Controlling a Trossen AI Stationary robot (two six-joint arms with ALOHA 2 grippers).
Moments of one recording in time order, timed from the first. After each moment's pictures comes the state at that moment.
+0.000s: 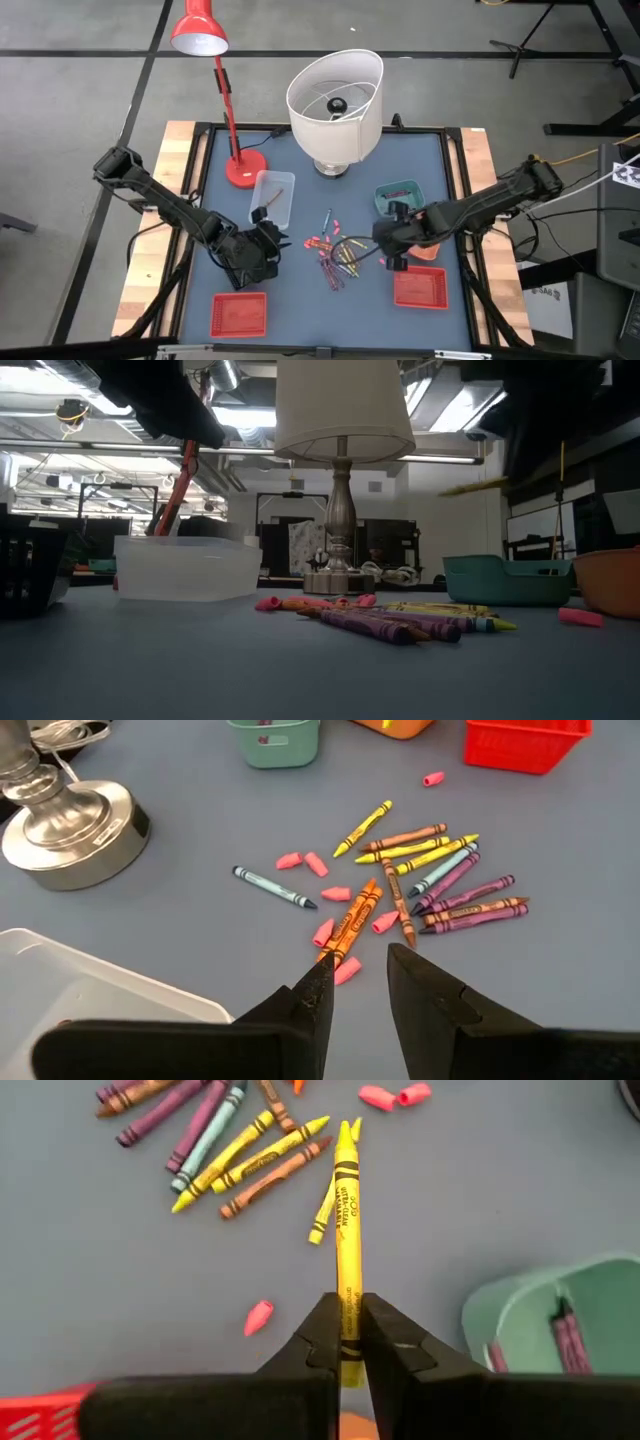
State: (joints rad) left arm -0.50 1.36 0.83 -0.27 -0.61 -0.51; right arm 0.39 1.42 1.10 -0.93 0.20 0.41
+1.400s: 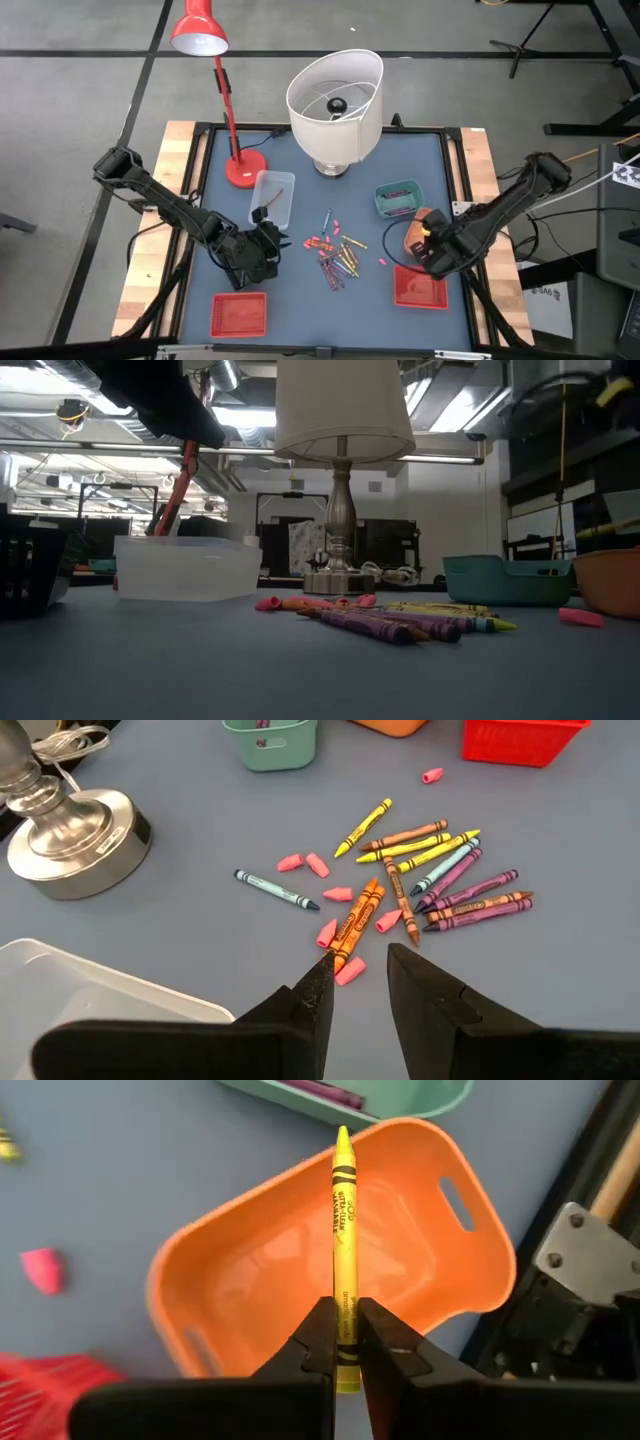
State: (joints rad) left arm -0.50 1.36 0.83 -0.28 -0.61 -0.48; right arm 0.71 1.28 0.88 -1.35 0.30 1.72
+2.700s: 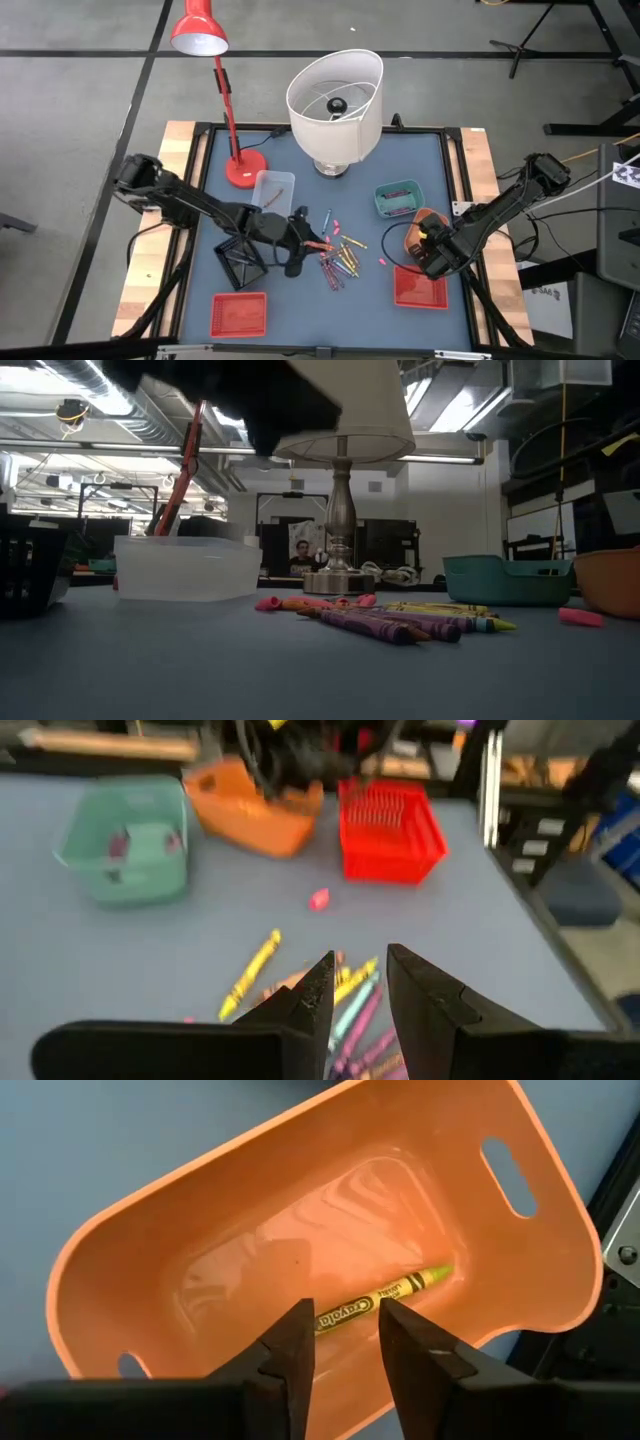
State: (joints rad) left arm -0.26 1.58 0.84 0.35 -0.15 -0.20; right arm 0.71 1.30 0.71 -1.15 0.28 1.72
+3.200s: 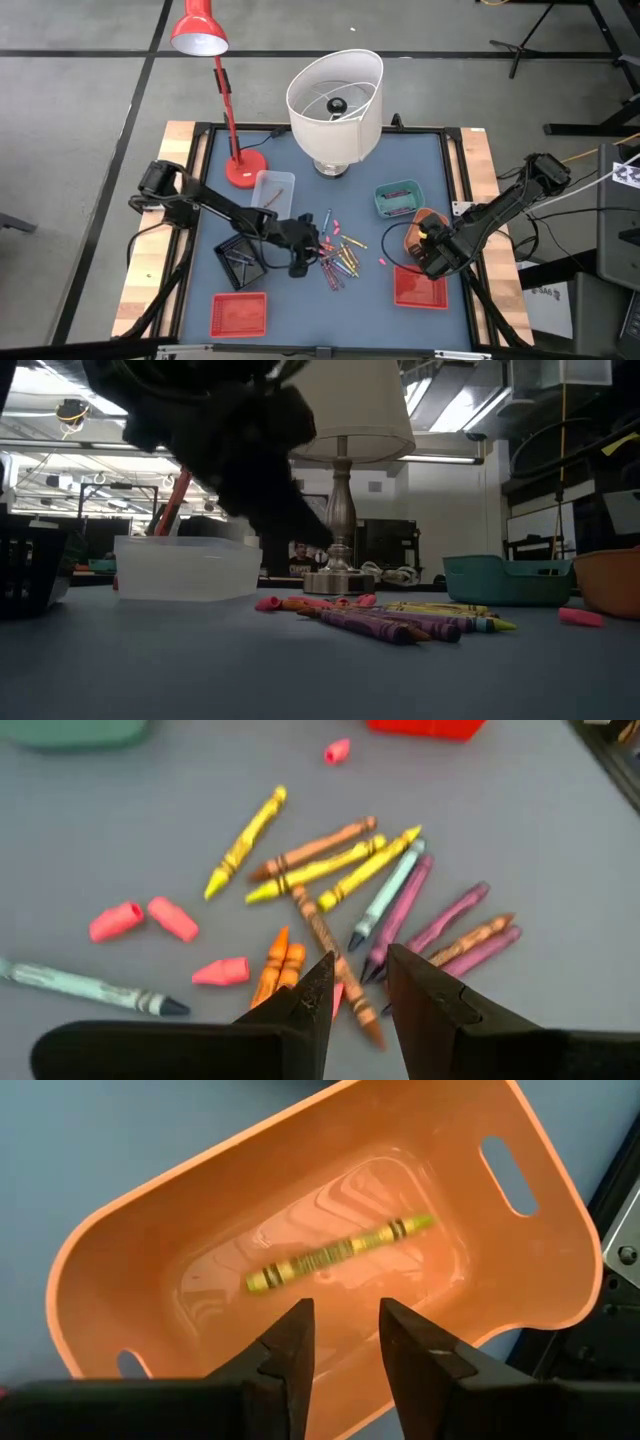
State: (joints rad) left arm -0.21 1.79 0.84 0.32 -0.04 -0.21; right arm 0.71 1.30 0.71 -1.15 0.28 1.72
